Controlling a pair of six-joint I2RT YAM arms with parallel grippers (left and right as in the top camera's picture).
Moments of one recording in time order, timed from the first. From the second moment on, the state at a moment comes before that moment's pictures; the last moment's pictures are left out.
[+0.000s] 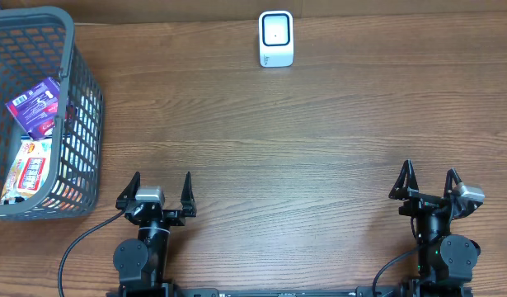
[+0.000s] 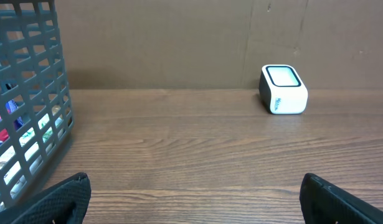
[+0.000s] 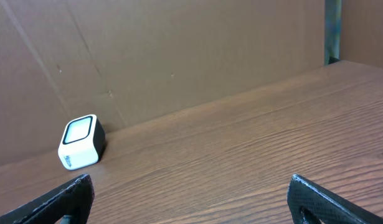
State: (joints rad) left arm 0.10 0.01 0.01 -0.07 0.12 -0.02; right arm -0.09 0.01 0.02 -0.03 0.03 0.28
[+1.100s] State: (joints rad) left arm 0.10 0.19 0.34 -0.24 0.09 -0.02; right arm -0.09 0.02 0.08 -0.18 -0.13 0.33
